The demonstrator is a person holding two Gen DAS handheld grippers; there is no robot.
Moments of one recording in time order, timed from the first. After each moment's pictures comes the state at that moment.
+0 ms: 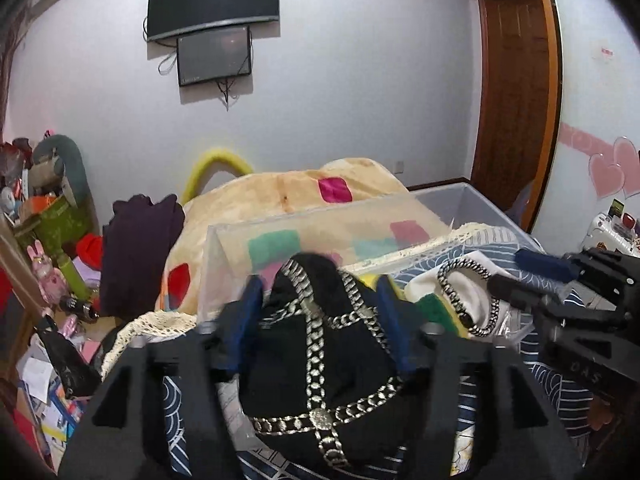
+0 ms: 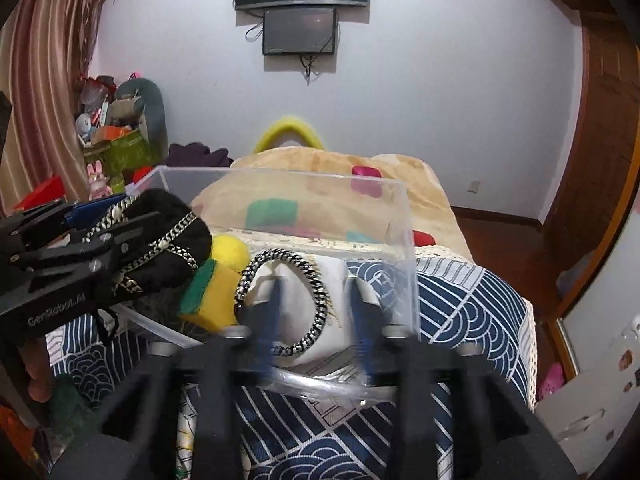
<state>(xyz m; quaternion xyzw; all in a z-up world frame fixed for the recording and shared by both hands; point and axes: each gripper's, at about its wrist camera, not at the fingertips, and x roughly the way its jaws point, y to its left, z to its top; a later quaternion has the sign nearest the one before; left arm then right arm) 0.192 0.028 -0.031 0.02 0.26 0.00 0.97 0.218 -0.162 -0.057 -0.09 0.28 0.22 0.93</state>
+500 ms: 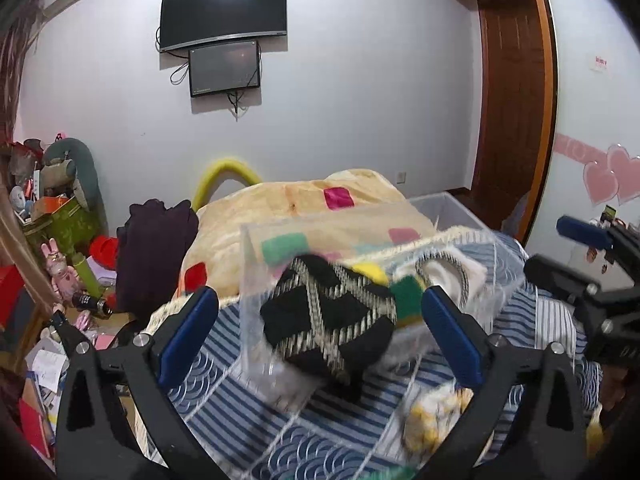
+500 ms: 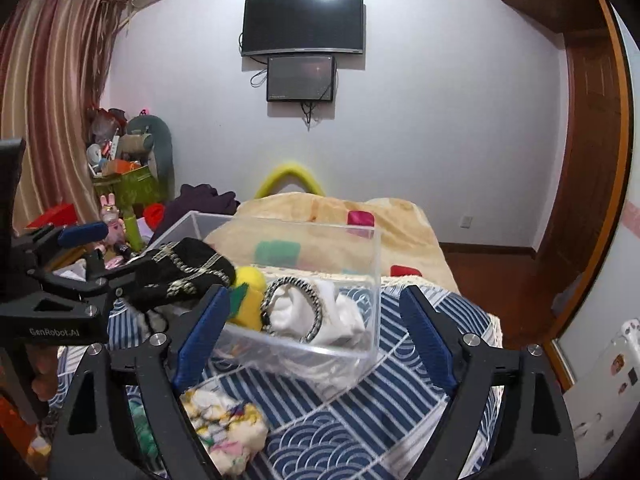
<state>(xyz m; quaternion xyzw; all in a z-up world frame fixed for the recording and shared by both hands) 0.131 0.033 -0.011 0.01 0.25 0.01 0.97 0.173 -0.188 -0.021 -0.06 0.20 0.23 0.95</state>
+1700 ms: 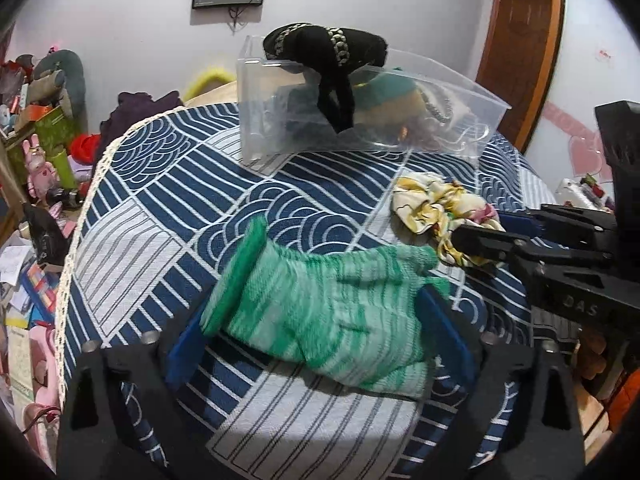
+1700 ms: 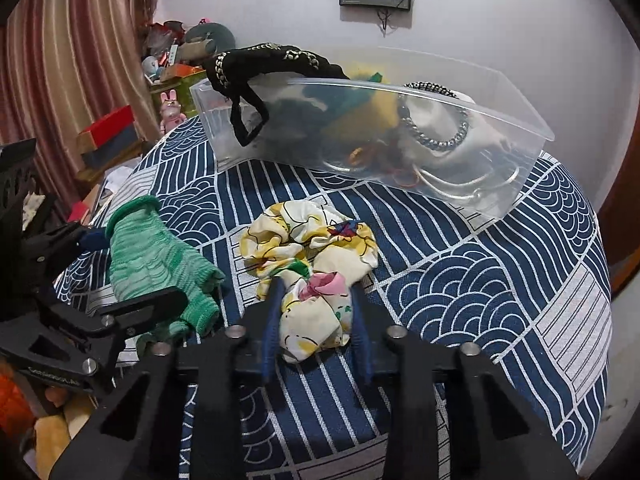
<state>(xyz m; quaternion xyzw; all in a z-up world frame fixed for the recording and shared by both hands) 0.046 0.036 -0.132 -0.06 0.36 -0.03 0.93 0.142 -0.140 -0.124 -0.12 0.35 0.33 0.87</state>
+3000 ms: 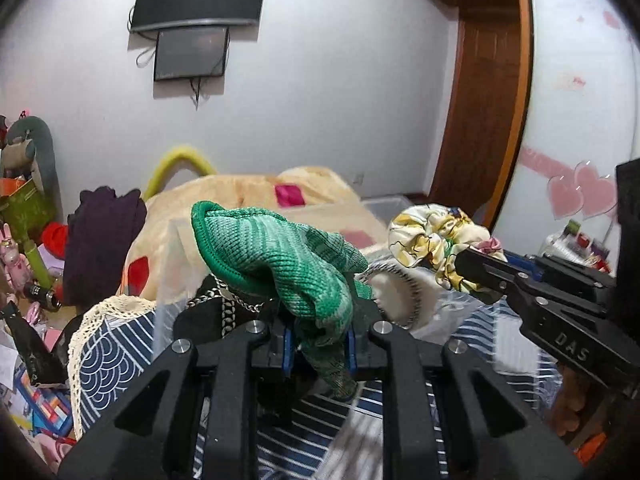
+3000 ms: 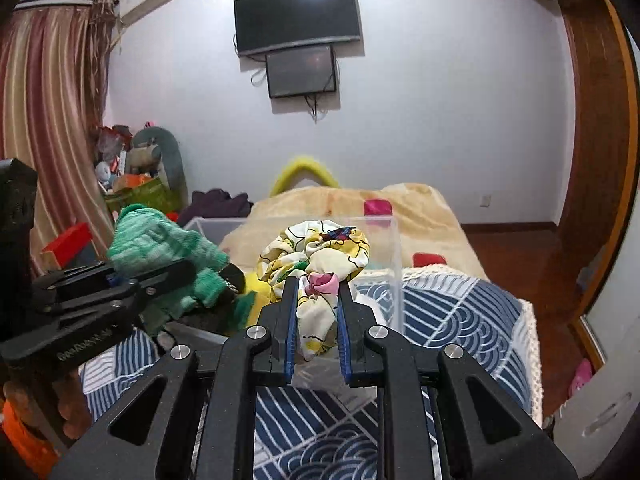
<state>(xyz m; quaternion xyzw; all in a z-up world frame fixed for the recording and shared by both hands) 0.174 0.014 -0.023 -0.03 0.26 -0.07 0.96 0.198 -0.183 -0.040 -0.01 0.22 0.26 0.94</state>
